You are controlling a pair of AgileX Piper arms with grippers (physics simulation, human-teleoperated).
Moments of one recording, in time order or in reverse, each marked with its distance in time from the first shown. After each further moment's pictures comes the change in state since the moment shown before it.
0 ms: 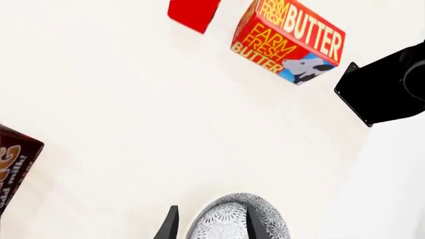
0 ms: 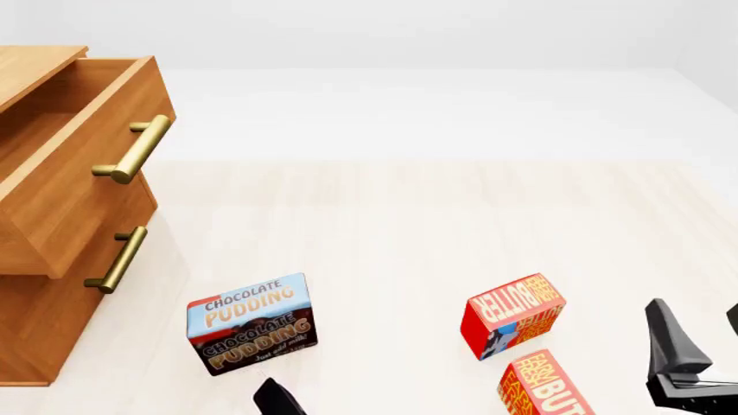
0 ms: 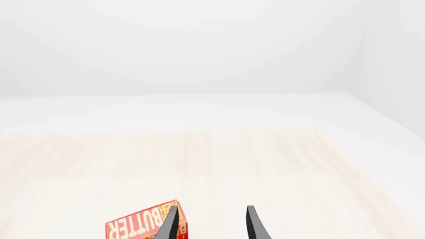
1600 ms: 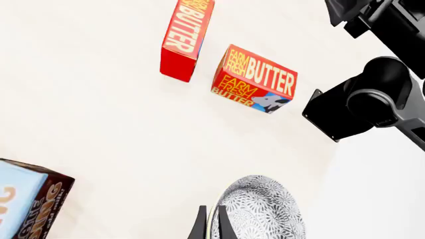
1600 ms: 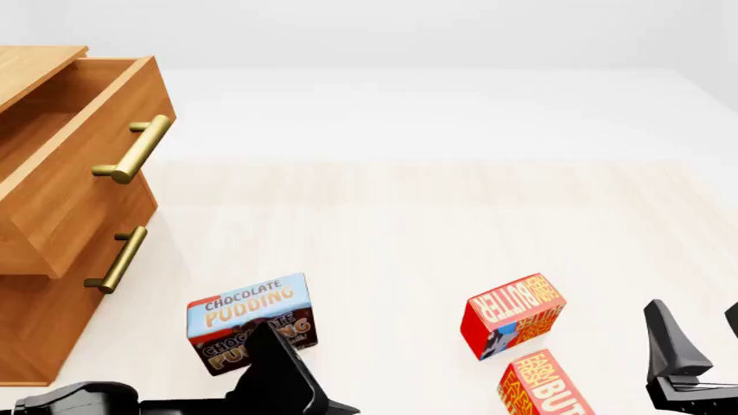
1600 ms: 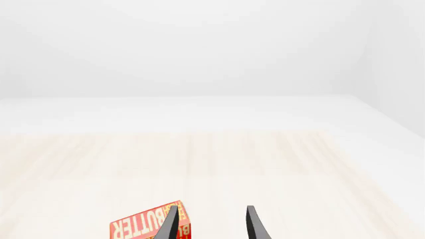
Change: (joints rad) left arm 0.033 -0.243 -0.201 0.364 0.098; right arm 0.017 -0.020 0.000 0.010 0.003
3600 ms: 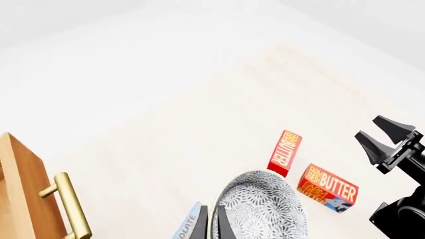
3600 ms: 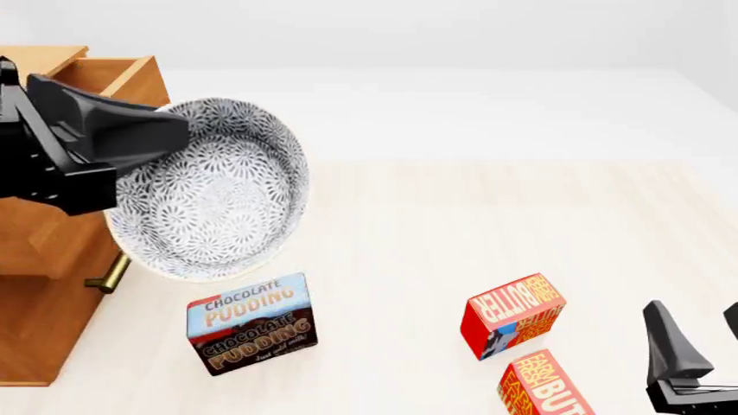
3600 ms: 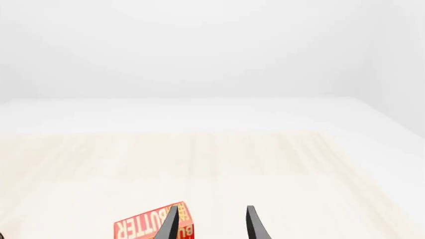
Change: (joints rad) left arm 0.521 -0.299 -0.692 0.660 0.366; right arm 0.016 -0.022 -0.001 0.012 0.002
